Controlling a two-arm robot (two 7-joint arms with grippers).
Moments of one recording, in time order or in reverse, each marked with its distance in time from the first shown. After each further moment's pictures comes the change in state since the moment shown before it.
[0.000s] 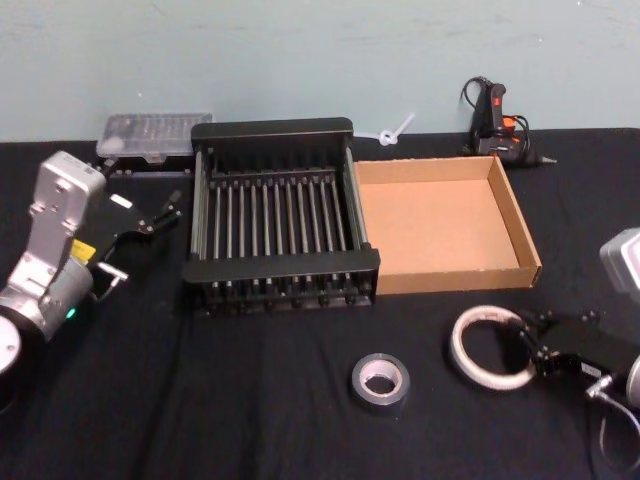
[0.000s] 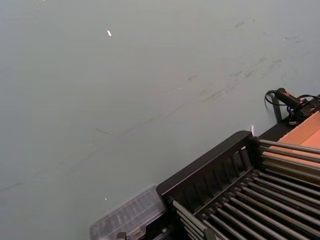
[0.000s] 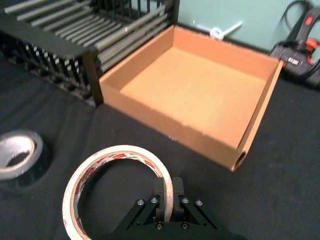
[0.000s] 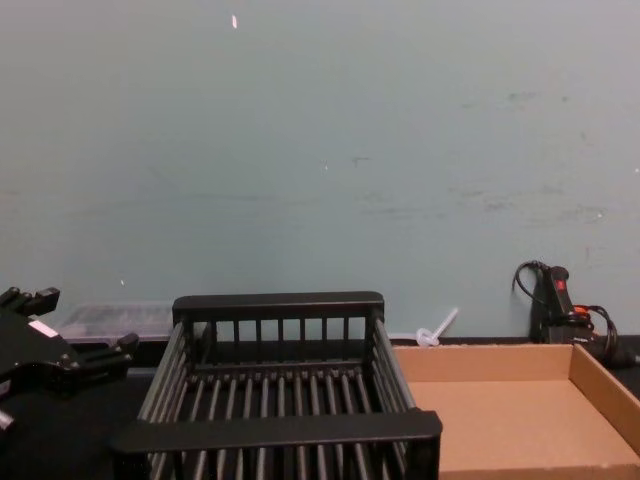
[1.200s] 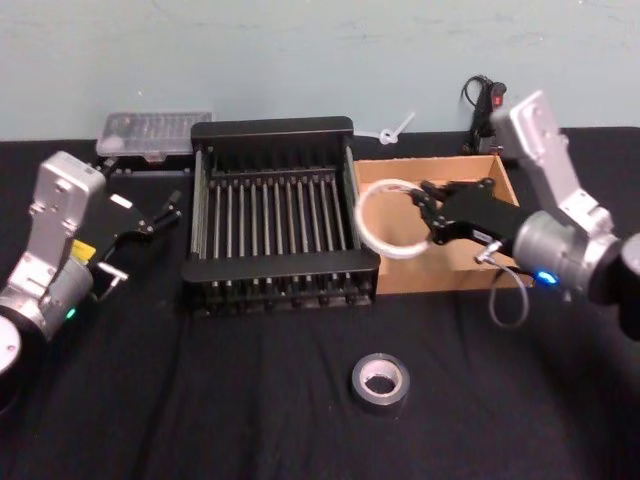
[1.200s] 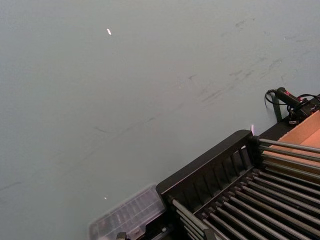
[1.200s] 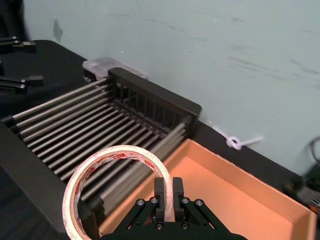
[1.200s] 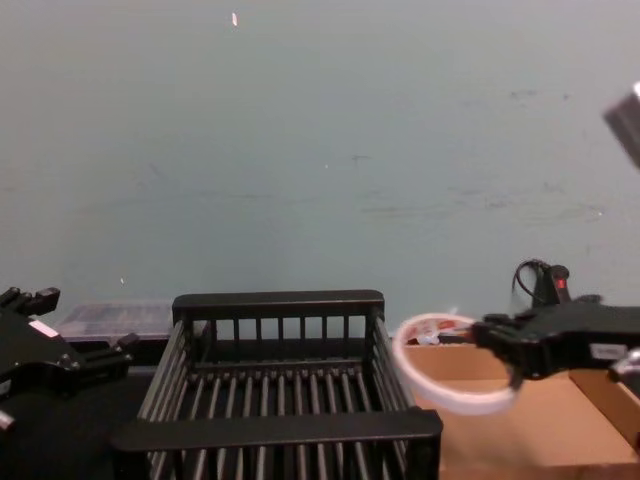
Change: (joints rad) left arm 0.000 0.000 0.000 0.000 0.000 0.000 0.000; right arm 0.427 -0.215 -0.184 0.208 -0.112 -0.011 0.025
